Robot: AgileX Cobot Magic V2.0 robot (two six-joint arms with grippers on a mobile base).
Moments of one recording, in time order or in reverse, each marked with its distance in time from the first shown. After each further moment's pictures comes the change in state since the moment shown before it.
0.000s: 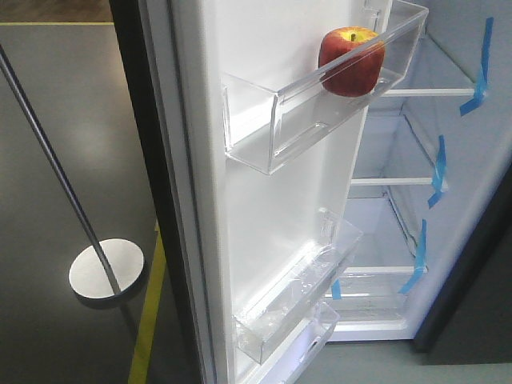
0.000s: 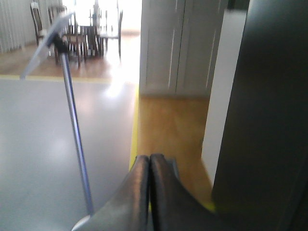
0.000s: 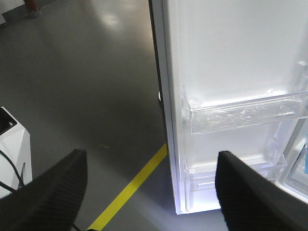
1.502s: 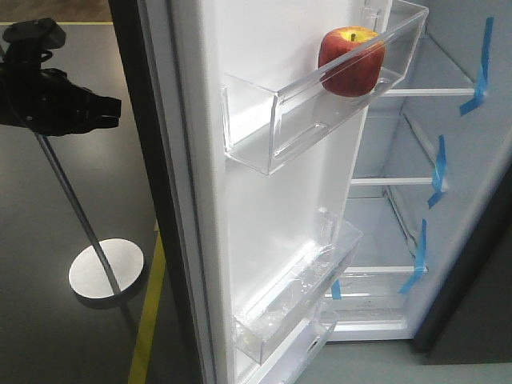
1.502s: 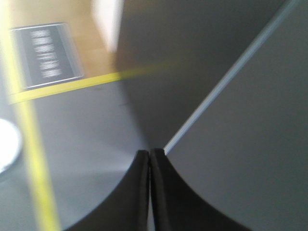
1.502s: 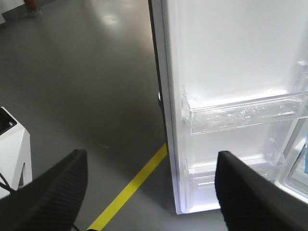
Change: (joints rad) left arm -0.073 1.216 -0.825 -0.714 0.310 0.653; right arm 0.000 0.000 0.000 0.000 0.001 0.000
